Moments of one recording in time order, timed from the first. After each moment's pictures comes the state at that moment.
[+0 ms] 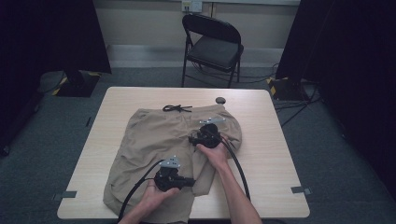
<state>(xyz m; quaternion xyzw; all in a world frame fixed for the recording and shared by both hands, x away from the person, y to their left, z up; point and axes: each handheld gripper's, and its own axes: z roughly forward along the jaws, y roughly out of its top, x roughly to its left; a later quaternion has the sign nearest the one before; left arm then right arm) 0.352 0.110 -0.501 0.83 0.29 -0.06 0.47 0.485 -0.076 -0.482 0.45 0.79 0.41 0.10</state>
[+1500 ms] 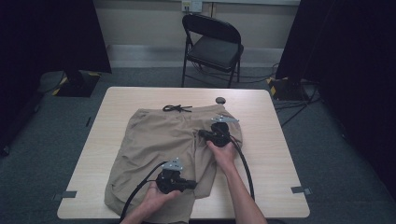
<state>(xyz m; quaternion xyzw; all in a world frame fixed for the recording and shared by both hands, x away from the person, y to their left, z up) 0.347 0.104 -0.500 0.84 0.27 -0.07 0.47 0.478 -0.107 -0.465 0.47 0.75 0.46 0.11</state>
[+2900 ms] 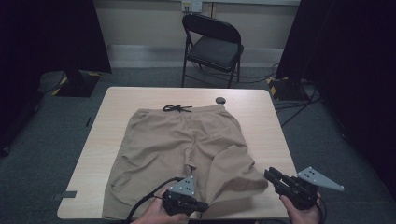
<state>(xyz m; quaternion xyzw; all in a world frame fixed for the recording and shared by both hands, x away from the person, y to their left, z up) 0.283 0.075 -0.455 0.87 0.13 -0.08 0.47 0.262 -0.287 -0.403 0.48 0.68 0.51 0.21</state>
